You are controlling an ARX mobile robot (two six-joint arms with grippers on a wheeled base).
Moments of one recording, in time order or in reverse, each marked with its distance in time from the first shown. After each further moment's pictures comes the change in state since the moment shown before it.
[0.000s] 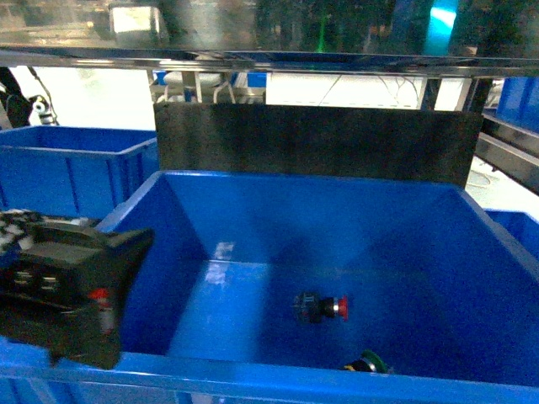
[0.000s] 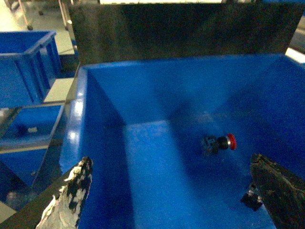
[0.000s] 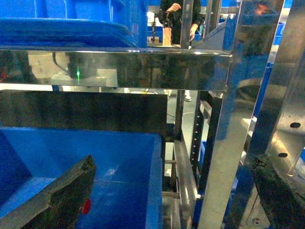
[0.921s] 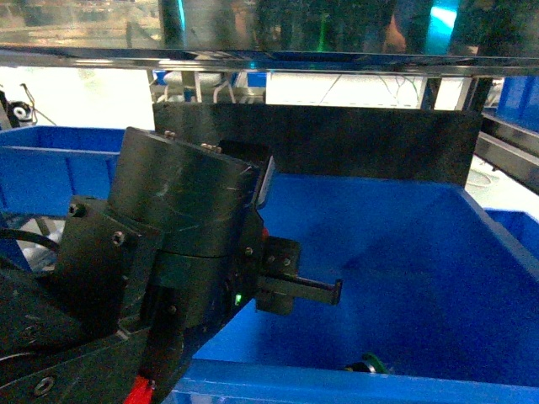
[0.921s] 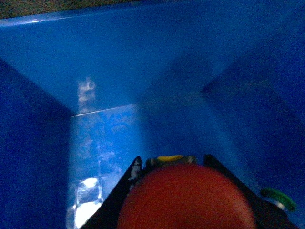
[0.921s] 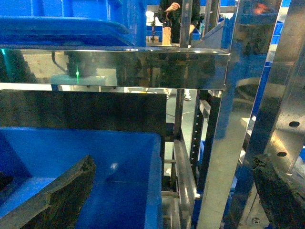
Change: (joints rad) left arm -0.201 0.806 0.510 0.080 -0.170 -0.074; right arm 0.000 0.000 0.000 0.000 0.000 0.000
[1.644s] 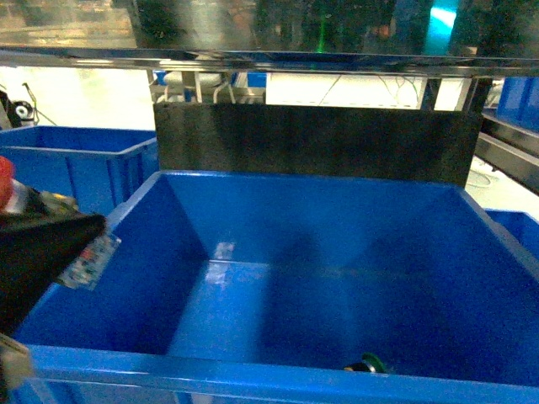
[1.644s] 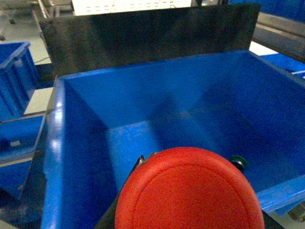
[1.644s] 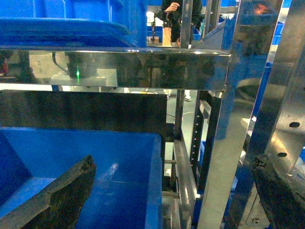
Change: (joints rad) left arm 0.174 -0.979 -0.491 -0.274 0.248 0.119; right arm 0.000 0.000 0.000 0.000 0.000 0.000
